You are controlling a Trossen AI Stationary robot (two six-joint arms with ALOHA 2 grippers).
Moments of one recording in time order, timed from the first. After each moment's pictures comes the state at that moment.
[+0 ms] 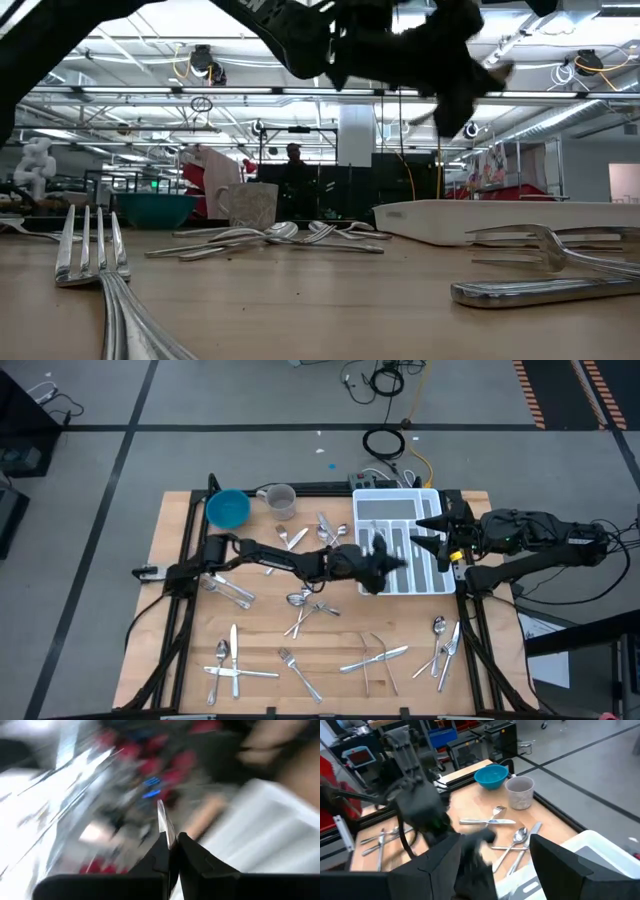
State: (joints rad) left arm 0.00 2.26 1.66 0.60 -0.22 1.08; right arm 0.13 0.75 1.12 -0.76 0.44 0.44
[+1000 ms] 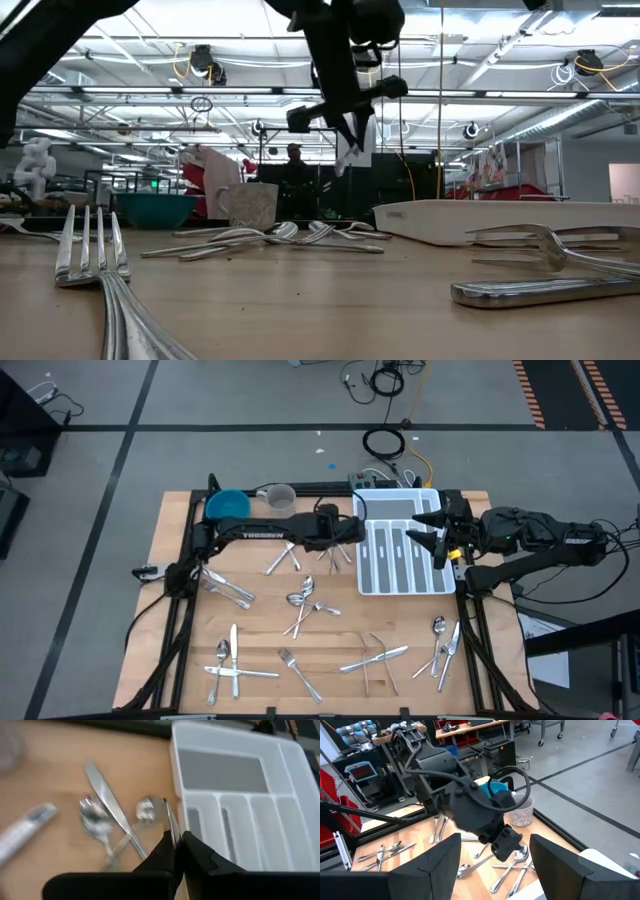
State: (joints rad) left arm 0.14 2.14 1.92 -0.84 -0.56 -1.31; right arm 0.13 0.77 1.12 -0.66 0.47 0.40
